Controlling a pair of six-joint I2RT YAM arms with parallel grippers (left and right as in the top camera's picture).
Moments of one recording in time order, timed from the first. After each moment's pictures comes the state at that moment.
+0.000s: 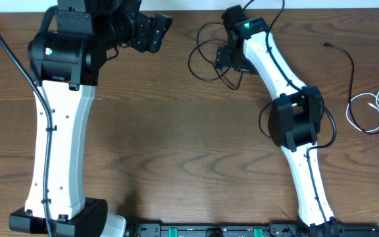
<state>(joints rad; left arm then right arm) -0.16 1.65 2.08 -1.03 0.34 0.25 0.35 2.59 2.42 -1.21 0.05 0.55</state>
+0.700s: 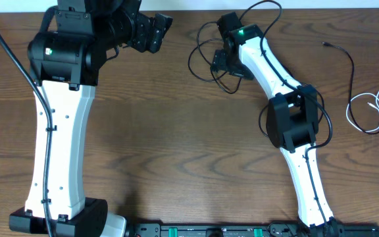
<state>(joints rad) -0.16 1.65 2.08 -1.03 0.34 0.25 0.37 2.59 2.33 -1.10 0.05 0.64</state>
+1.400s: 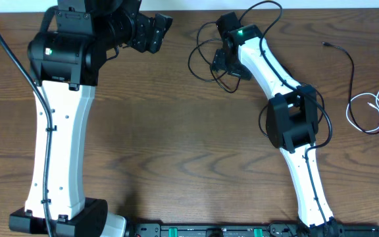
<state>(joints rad) -0.16 1.65 2.08 -1.03 0.34 0.25 0.38 2.59 2.32 -1.10 0.04 0.69</state>
